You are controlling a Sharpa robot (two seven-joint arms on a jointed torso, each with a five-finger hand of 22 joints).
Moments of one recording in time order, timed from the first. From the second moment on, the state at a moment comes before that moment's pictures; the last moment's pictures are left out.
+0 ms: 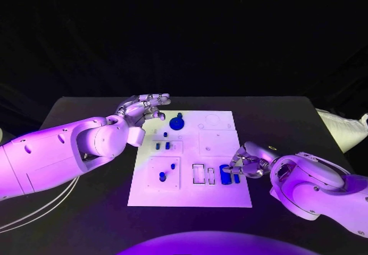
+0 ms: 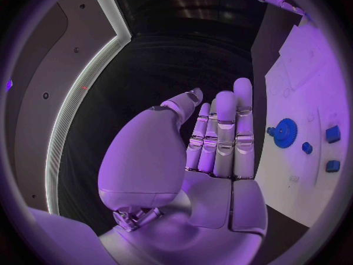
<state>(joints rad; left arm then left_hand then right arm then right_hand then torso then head) 1.17 -0.85 -0.03 1.54 0.16 -0.23 0.32 1.37 -0.17 0.45 0.01 0.15 1.05 0.19 0.07 0.07 1.11 0.12 0.14 0.07 1.22 0.03 1.01 0.49 0.17 1.21 0.12 0.60 0.81 0.94 -1.09 0.01 1.96 -1.47 -0.33 -0.57 1.24 -0.09 -0.08 0.29 0.28 1.08 0.09 0.21 0.15 1.40 0.01 1.19 1.18 1.47 -0.07 1.47 1.31 0.08 1.45 0.03 1.36 1.24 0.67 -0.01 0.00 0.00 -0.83</state>
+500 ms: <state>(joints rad) 1.17 -0.85 -0.03 1.53 0.16 -0.23 0.31 1.37 -0.17 0.45 0.01 0.15 1.05 0.19 0.07 0.07 1.11 0.12 0.14 0.07 1.22 0.03 1.01 0.49 0.17 1.21 0.12 0.60 0.81 0.93 -1.05 0.01 1.93 -1.53 -0.26 -0.58 1.24 -0.09 -0.09 0.29 0.28 1.08 0.09 0.22 0.16 1.40 0.01 1.20 1.19 1.47 -0.07 1.47 1.31 0.08 1.45 0.03 1.37 1.24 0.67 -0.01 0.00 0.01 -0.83</state>
